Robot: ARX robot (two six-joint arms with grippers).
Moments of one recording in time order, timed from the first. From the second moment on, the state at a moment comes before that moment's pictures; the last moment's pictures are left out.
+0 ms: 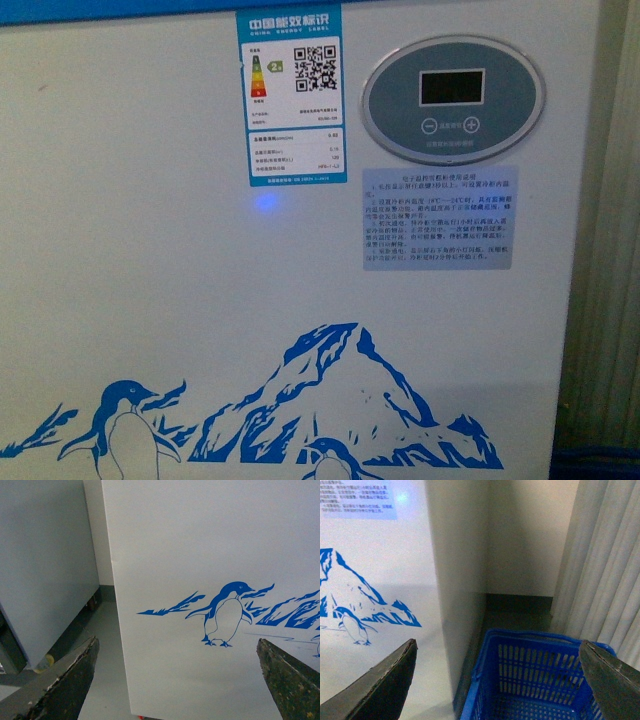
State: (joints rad) left arm 0.00 0.00 0.02 0.00 0.00 0.00; right arm 0.00 0.01 0.02 0.00 0.01 -0.01
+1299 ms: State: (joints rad) left arm 0.00 0.00 0.02 0.00 0.00 0.00; right arm -0.27 2.73 0.92 0.64 0.04 -0.21
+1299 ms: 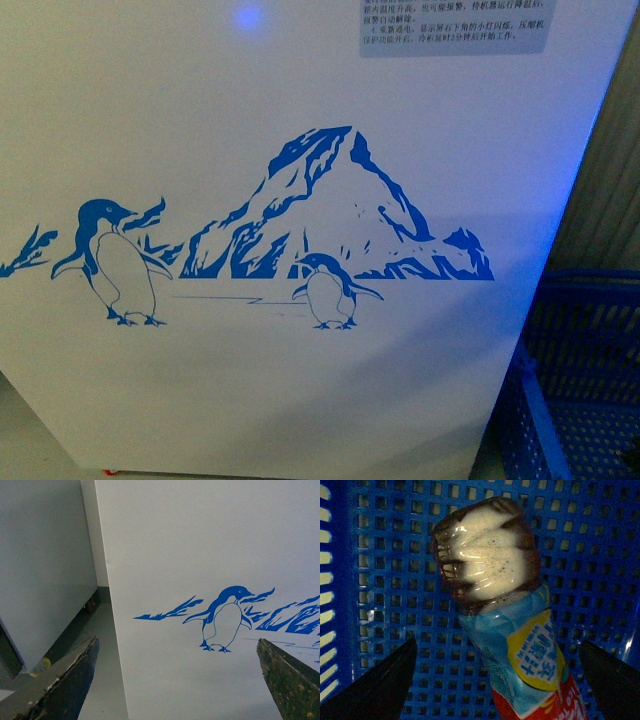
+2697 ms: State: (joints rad) left arm 0.00 0.00 0.02 0.00 0.00 0.00; right arm -0.23 2.22 0.69 0.58 0.04 -0.21
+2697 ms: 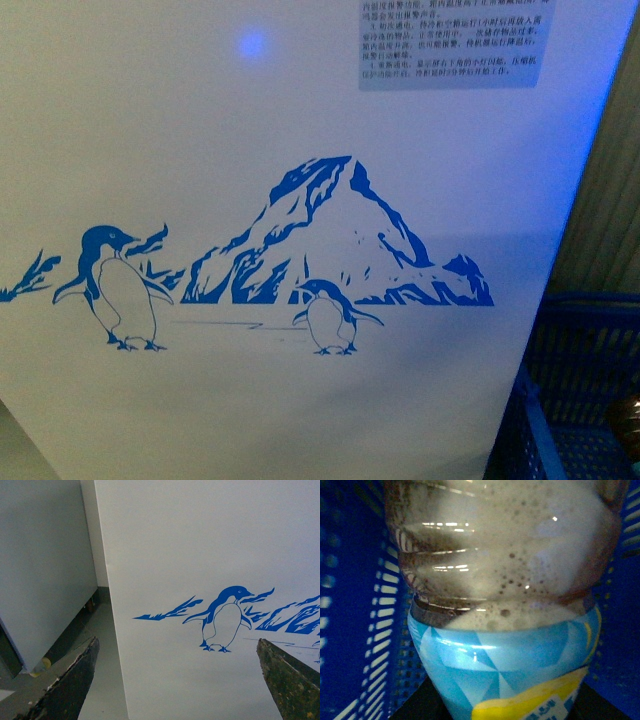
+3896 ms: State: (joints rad) left arm 0.00 0.00 0.02 0.00 0.00 0.00; right arm 0.32 0.44 0.65 -0.18 0.54 0.04
